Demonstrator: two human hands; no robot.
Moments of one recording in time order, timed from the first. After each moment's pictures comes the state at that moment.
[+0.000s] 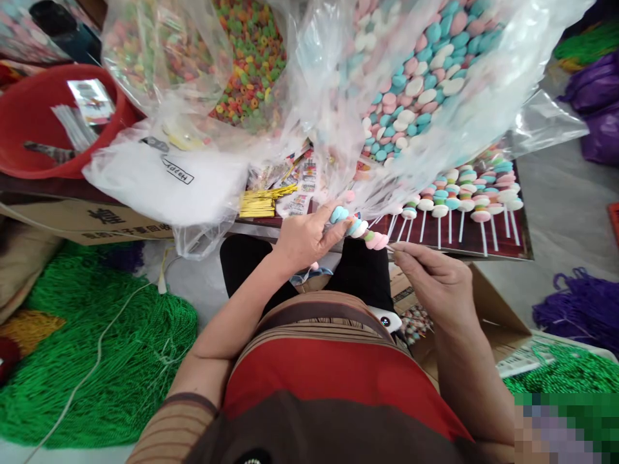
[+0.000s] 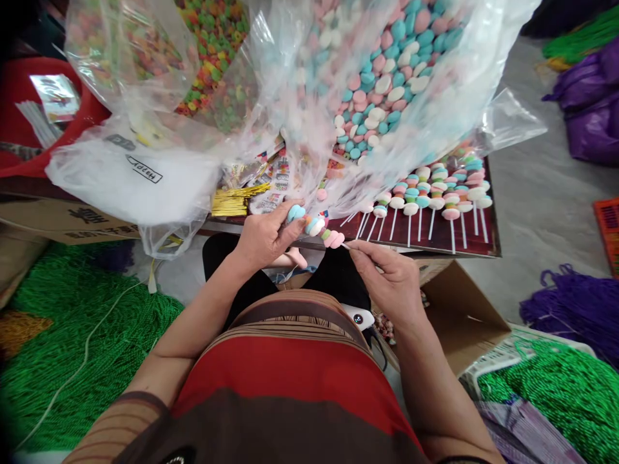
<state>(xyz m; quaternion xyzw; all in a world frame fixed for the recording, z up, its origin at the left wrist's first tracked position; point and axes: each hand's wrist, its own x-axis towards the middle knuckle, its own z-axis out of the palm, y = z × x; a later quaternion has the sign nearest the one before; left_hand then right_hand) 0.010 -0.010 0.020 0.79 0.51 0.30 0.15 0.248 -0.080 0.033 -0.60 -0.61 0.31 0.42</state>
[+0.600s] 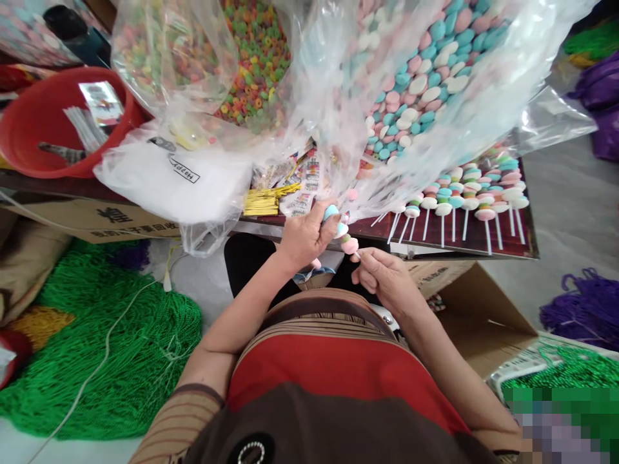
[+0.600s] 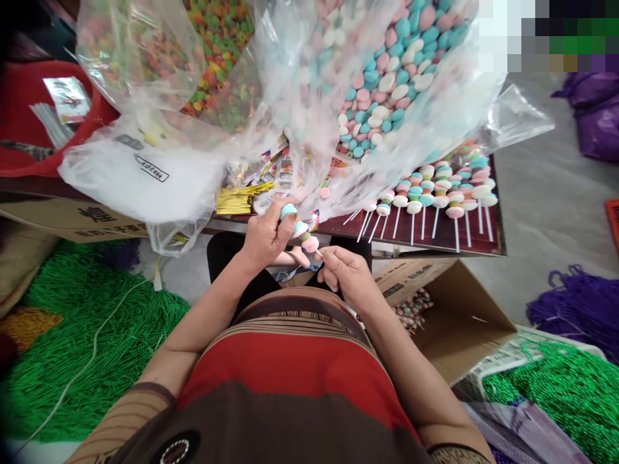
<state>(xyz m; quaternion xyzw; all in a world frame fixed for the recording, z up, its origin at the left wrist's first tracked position) 0.004 -0.013 0.008 0.76 0.52 0.34 0.15 0.198 -0.083 0.001 -0.49 -0.36 0.68 0.40</state>
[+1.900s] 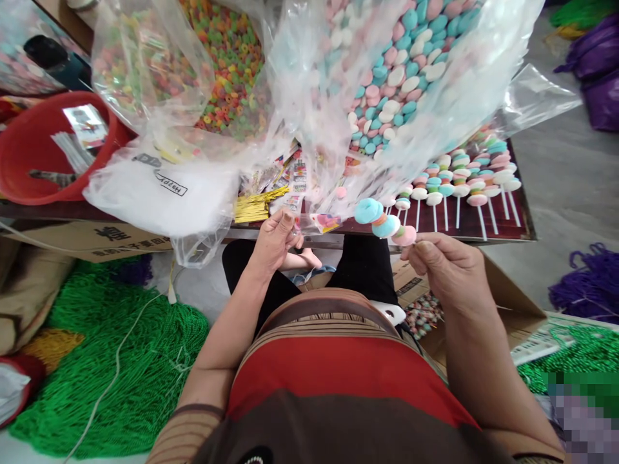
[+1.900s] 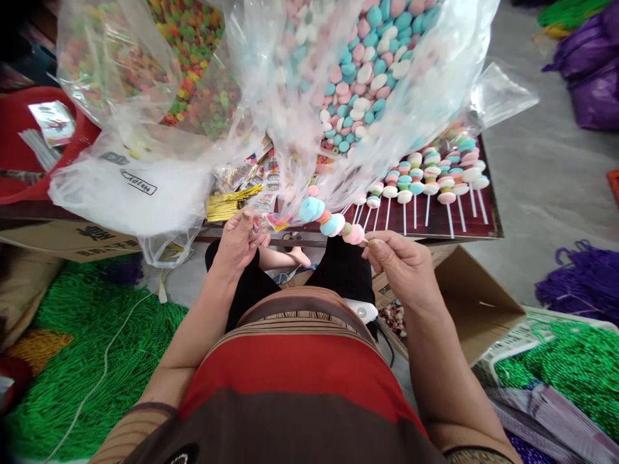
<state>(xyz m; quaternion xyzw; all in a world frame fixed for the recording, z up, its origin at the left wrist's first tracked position) -0.012 -0.011 0.004 0.31 0.43 0.53 0.67 0.270 -0.078 0.022 -0.56 -0.49 0.45 0.50</state>
